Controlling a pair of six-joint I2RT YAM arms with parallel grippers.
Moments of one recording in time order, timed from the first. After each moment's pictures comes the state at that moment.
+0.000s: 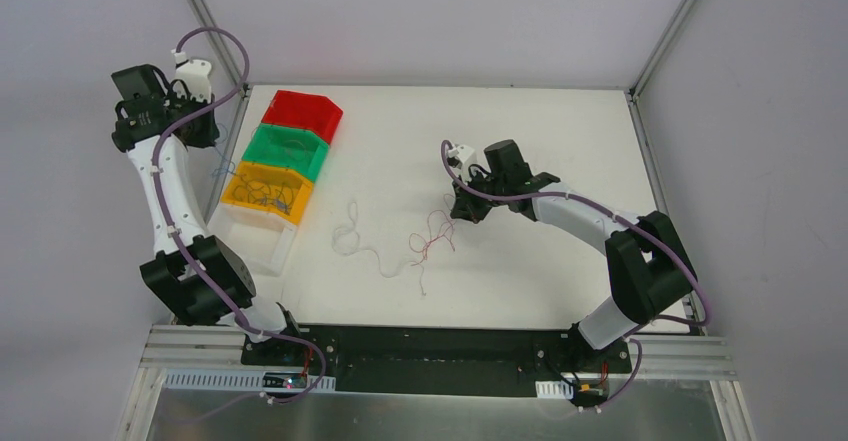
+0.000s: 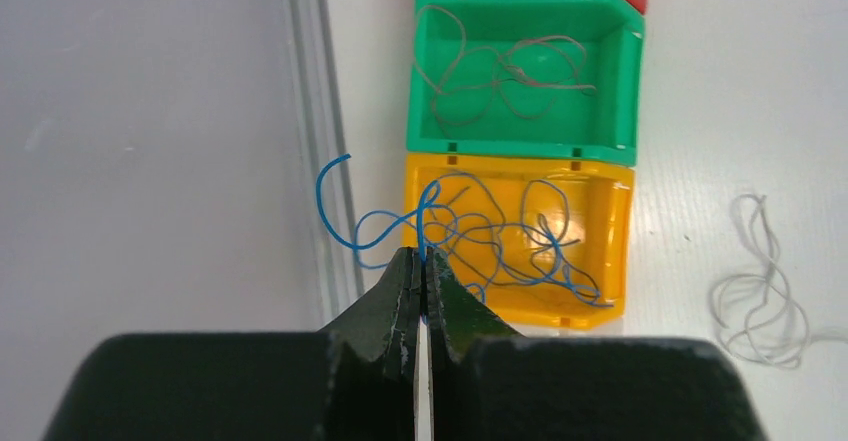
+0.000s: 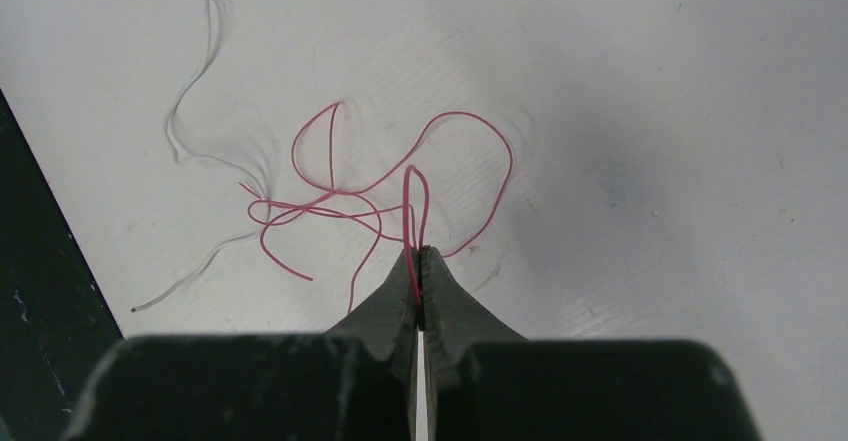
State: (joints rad) left arm 0.49 1.51 1.64 -0.83 0.35 0.50; right arm 0.57 1.58 0.99 -0.24 -0.51 -0.17
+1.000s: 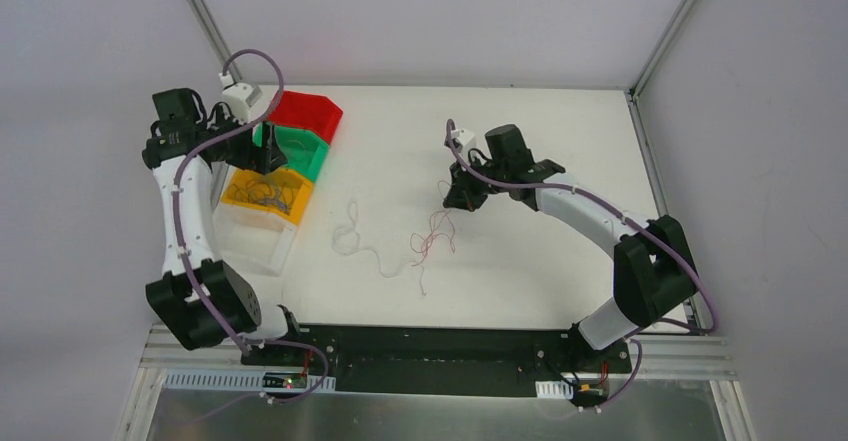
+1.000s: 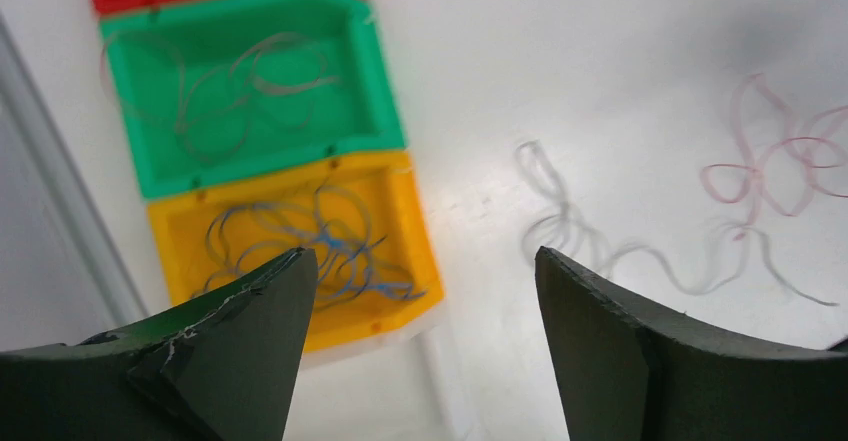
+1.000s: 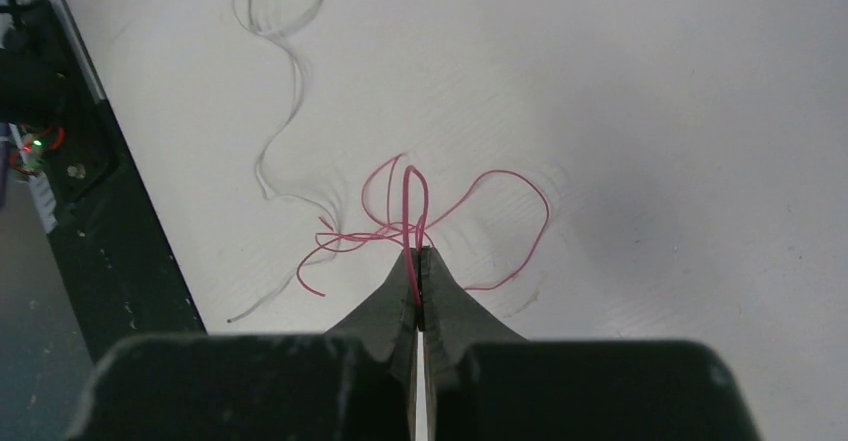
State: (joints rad) left arm 0.42 1.42 1.38 -0.86 0.64 0.51; right arm 0.57 1.56 1.09 -0.31 -0.57 -0.10
